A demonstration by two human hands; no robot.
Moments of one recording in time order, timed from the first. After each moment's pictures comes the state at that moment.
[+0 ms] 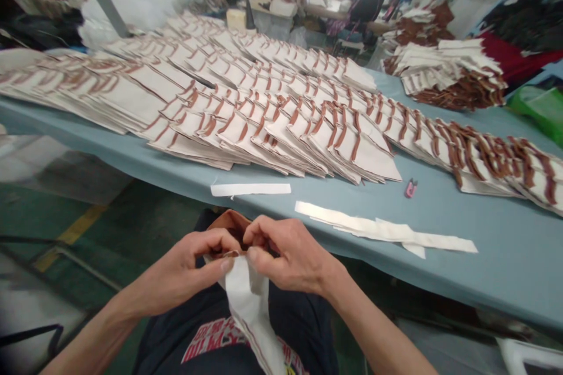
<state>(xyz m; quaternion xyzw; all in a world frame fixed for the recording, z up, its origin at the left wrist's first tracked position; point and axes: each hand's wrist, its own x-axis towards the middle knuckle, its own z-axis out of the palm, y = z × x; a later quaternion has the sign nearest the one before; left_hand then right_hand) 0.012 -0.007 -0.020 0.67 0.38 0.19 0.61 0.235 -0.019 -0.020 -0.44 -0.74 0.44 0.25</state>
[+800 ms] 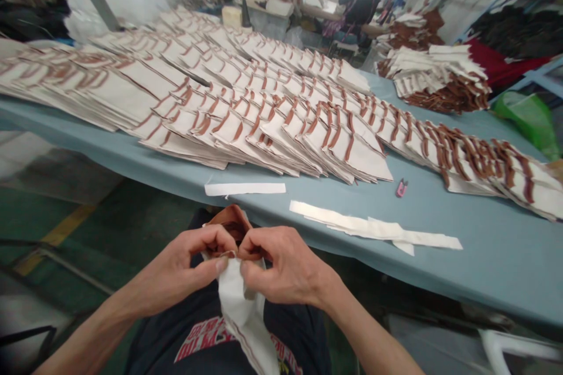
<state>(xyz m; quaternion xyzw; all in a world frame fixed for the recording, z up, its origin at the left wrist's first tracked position) 0.017 -0.008 -0.018 0.66 0.38 0.22 0.60 0.229 -0.029 -0.012 -0.46 -0.73 0.45 0.26</state>
